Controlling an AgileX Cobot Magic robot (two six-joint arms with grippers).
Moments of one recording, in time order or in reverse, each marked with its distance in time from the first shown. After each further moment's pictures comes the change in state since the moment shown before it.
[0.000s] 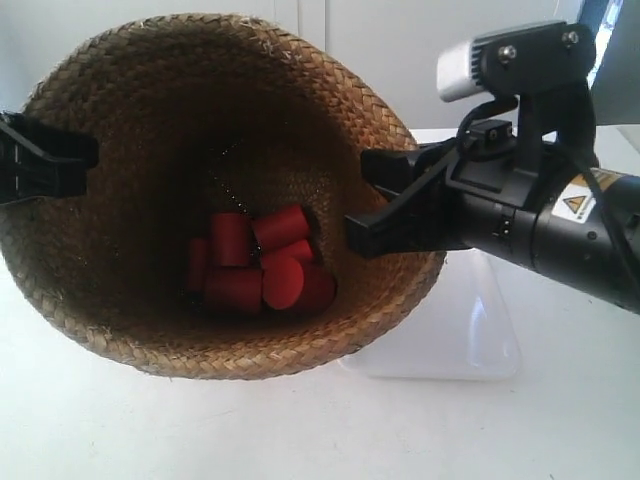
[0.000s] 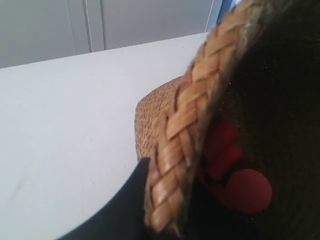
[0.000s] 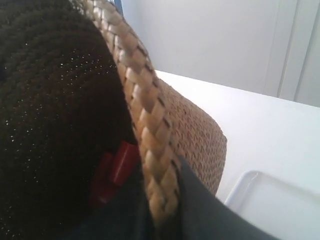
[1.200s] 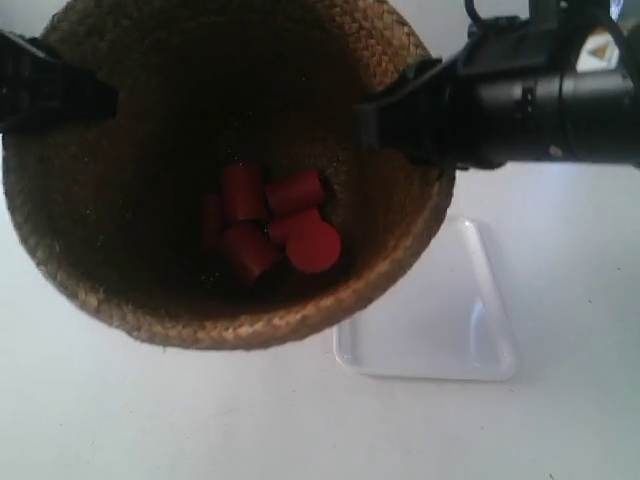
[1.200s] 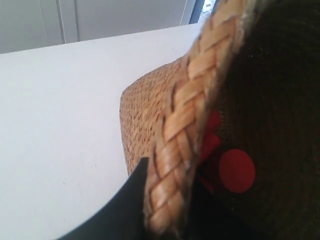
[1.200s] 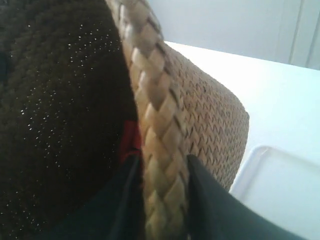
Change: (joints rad) left arm 0.008 0.066 -0.233 0.044 0.263 -0.127; right arm -0.097 -0.001 -0.275 -0.014 0.458 0.095
